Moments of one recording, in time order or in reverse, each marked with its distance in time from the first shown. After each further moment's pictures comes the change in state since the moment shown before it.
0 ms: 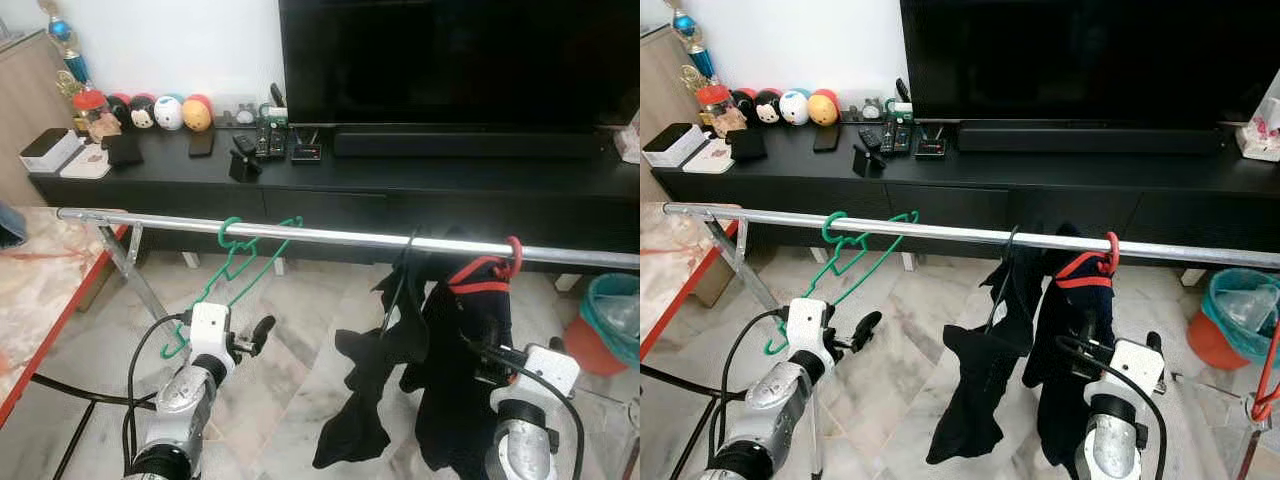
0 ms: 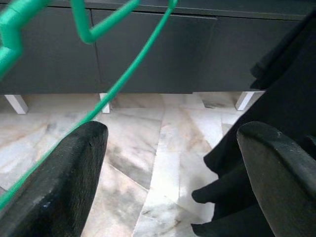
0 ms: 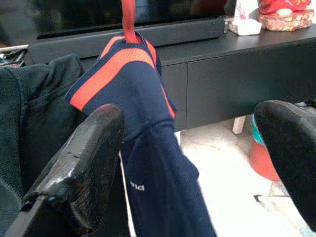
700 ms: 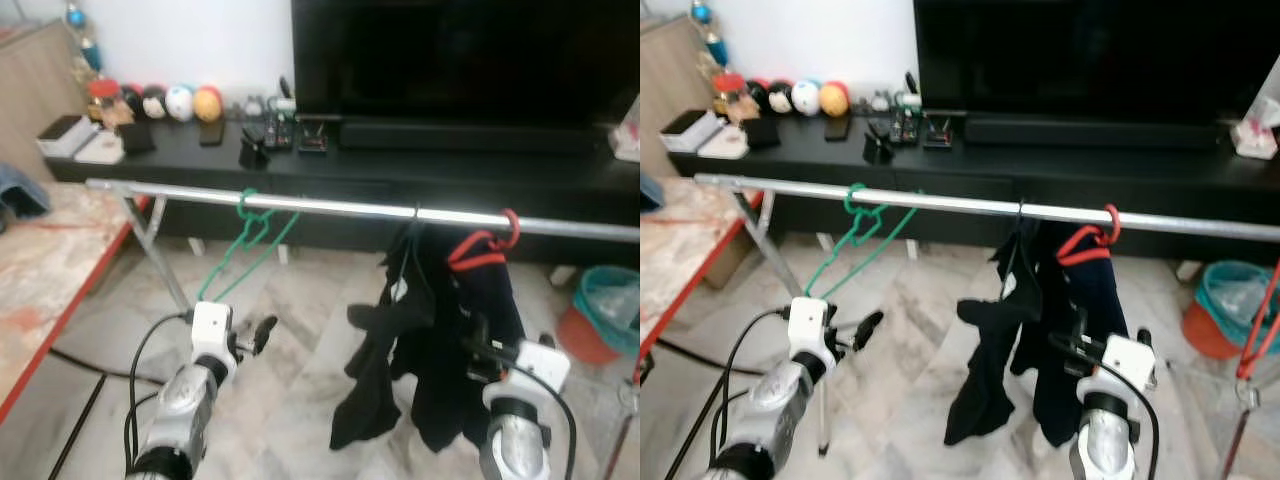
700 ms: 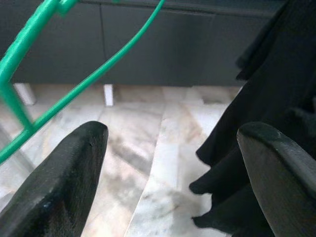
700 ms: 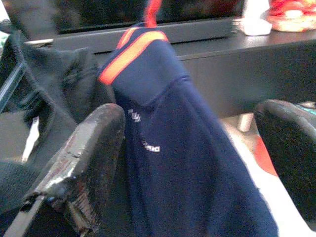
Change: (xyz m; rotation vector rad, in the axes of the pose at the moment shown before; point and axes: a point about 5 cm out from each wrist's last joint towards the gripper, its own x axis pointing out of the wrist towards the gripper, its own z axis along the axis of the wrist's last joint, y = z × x) left arm -0.001 0.000 0.000 0.003 -0.009 -0.005; right arm 0.004 0.011 0.003 0.005 -0.003 0.038
